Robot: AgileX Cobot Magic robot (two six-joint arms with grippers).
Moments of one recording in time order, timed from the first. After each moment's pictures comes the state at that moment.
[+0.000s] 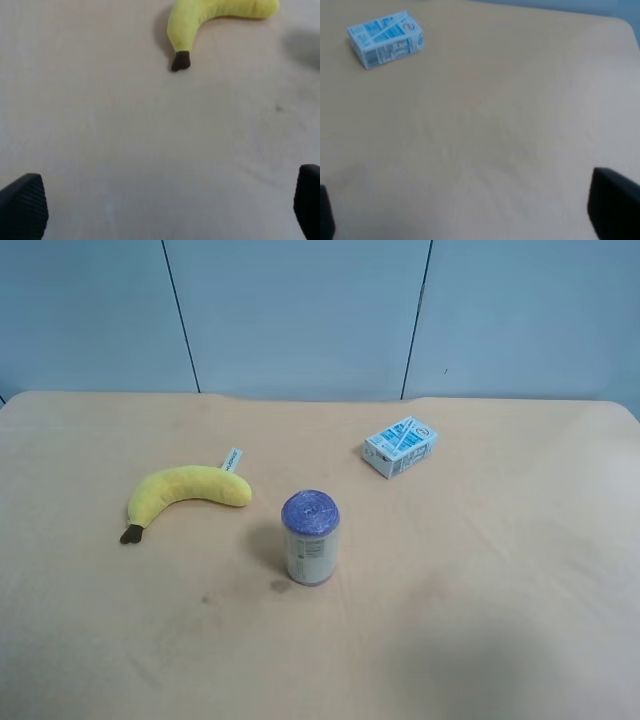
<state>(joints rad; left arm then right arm) -0.24 0.07 -0.60 0.07 1.21 -0.07 0.05 0.00 -0.51 0.02 1.07 -0.06</state>
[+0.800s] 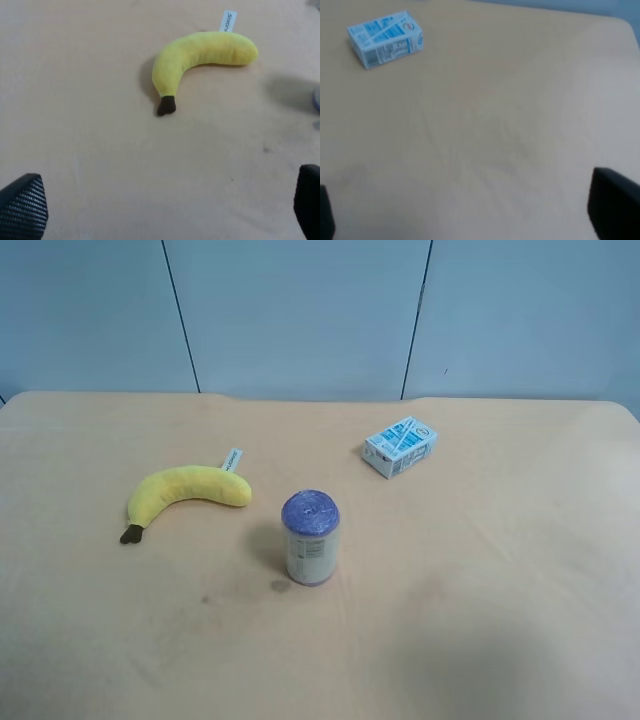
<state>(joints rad) -0.24 0.00 -0.51 0.03 1.06 -0.04 0.05 0.00 -0.51 0.02 1.07 -0.06</state>
